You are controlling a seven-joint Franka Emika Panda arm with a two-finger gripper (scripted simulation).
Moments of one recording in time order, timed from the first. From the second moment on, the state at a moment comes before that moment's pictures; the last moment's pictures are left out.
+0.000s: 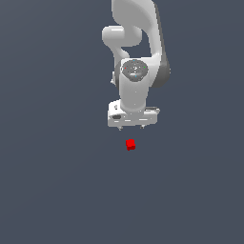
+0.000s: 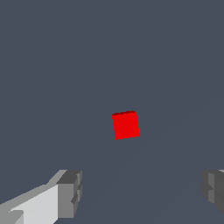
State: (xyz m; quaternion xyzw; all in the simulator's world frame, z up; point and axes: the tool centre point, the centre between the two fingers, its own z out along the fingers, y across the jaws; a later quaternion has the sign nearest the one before) arm -0.025 0.042 0.157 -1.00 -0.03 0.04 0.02
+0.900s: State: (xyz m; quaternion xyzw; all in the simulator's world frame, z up) arm -0.021 0.044 0.097 -1.00 -0.06 0.02 0.01
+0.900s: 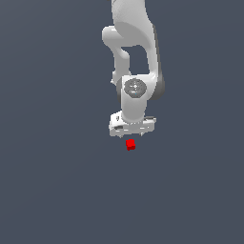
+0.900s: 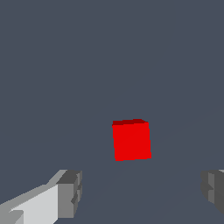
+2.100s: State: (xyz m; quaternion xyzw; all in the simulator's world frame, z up) arm -0.011 0.045 0.020 -0.99 -0.11 0.00 0.00
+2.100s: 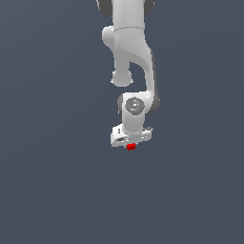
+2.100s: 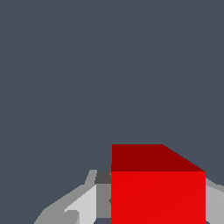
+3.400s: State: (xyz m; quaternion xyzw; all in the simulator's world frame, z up) arm -0.029 0.063 0.120 -0.99 -0.11 0.00 0.00
